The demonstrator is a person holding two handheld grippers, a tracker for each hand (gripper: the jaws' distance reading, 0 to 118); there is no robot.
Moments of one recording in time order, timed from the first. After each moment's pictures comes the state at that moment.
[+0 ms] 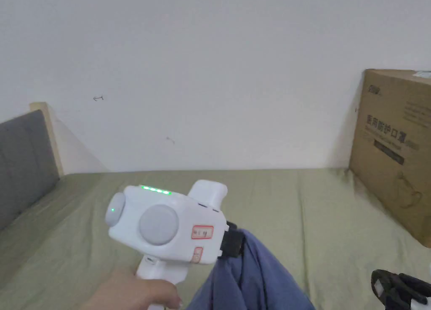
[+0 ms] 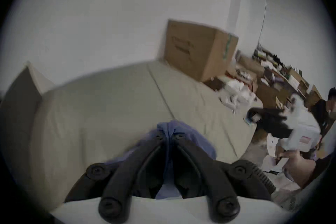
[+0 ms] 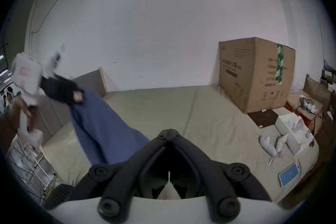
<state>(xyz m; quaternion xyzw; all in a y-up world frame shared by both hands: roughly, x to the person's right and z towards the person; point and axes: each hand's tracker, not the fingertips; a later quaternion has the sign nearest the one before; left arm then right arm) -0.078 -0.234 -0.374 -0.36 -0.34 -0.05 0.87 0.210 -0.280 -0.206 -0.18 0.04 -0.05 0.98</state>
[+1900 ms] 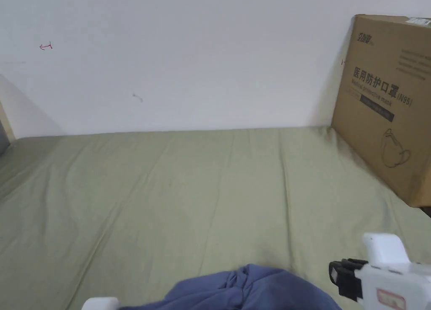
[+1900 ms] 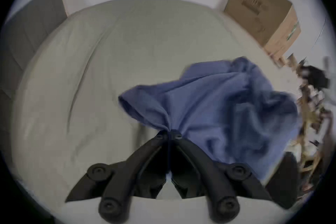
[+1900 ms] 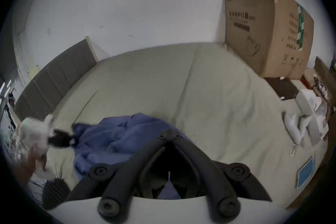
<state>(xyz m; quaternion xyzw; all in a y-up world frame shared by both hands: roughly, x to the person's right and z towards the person) -0.202 -0.446 -0.369 -0.47 -0.17 0.06 0.86 0.236 -0.383 -0.370 -0.36 0.05 -0.09 0.93</state>
